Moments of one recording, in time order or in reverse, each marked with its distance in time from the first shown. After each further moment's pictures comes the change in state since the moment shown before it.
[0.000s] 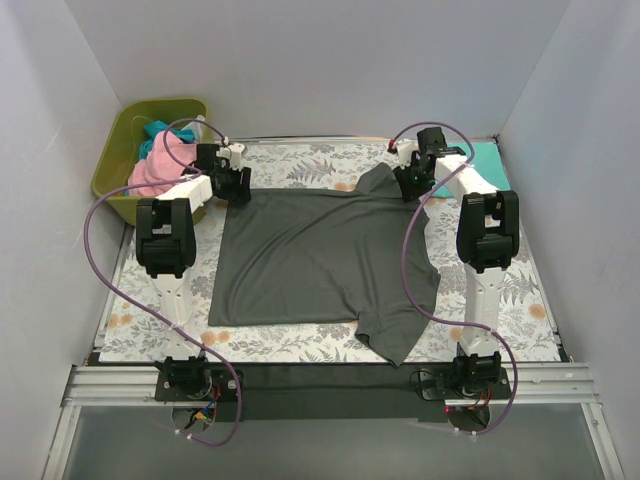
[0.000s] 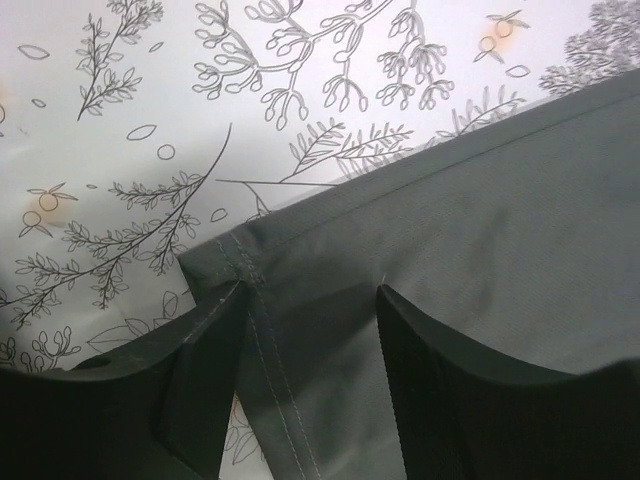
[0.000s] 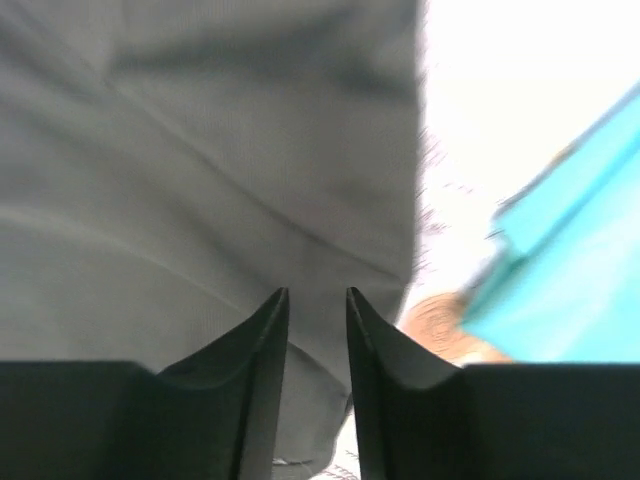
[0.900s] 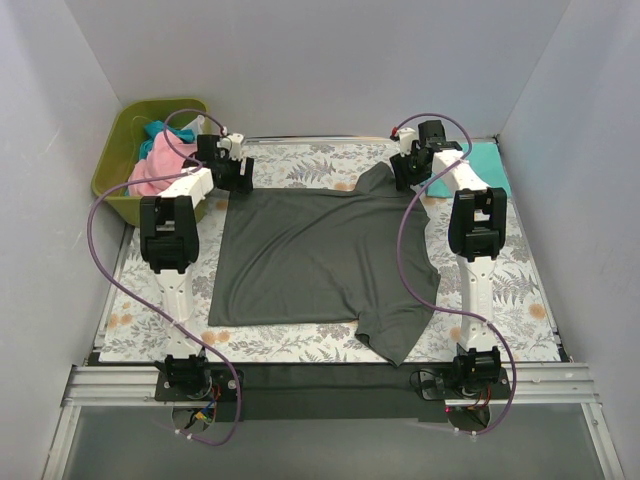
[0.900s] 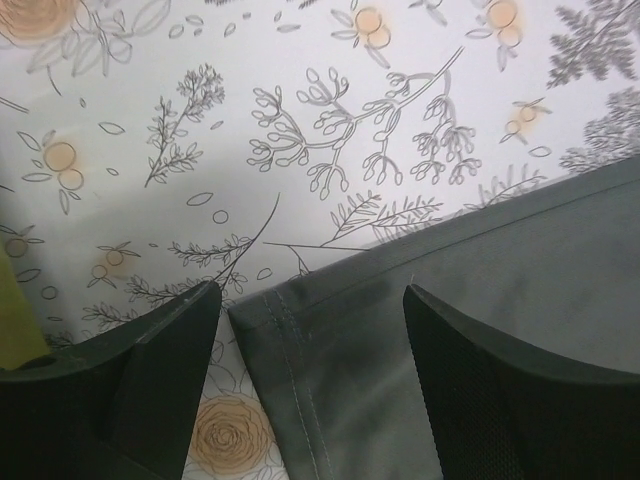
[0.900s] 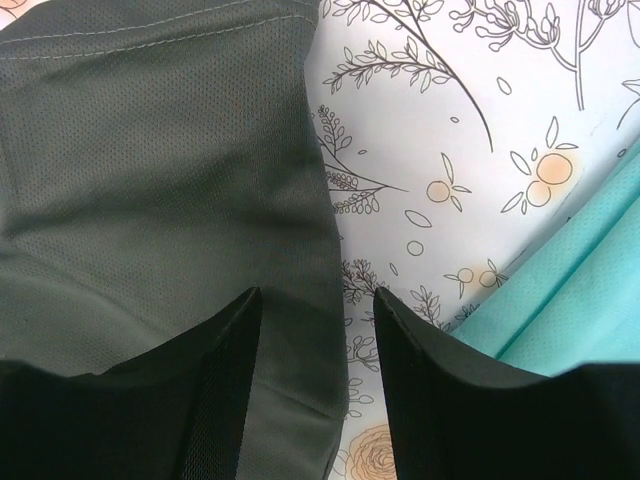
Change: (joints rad) left arm 0.000 0.056 0.151 -0.043 -0.028 -0.021; right arm -0.028 0.222 0.303 0.025 -0.052 0.067
